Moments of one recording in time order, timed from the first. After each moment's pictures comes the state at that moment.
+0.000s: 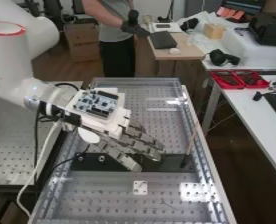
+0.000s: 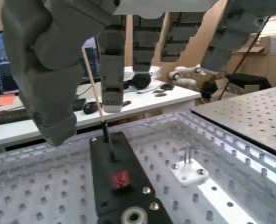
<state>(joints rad) 1.40 -1.90 -1.87 -2.75 -1.45 -0.63</state>
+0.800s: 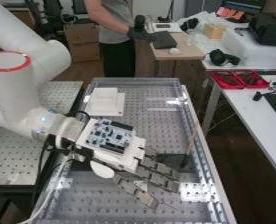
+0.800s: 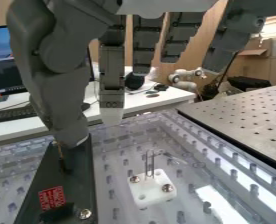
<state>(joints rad) 1.28 -2.06 -1.73 -2.69 -1.58 -0.67</state>
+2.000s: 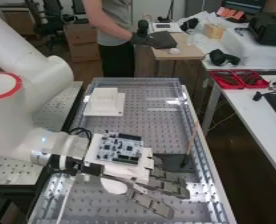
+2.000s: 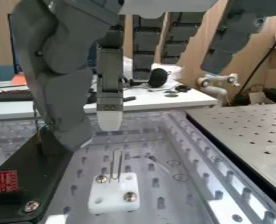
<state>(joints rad) 1.17 -2.17 -1.60 -2.72 -1.84 -0.82</state>
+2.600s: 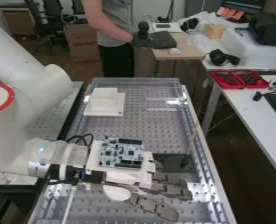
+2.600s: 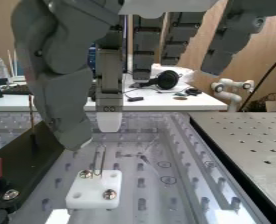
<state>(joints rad) 1.13 -2.21 -1.55 -2.73 -1.96 -0.89</state>
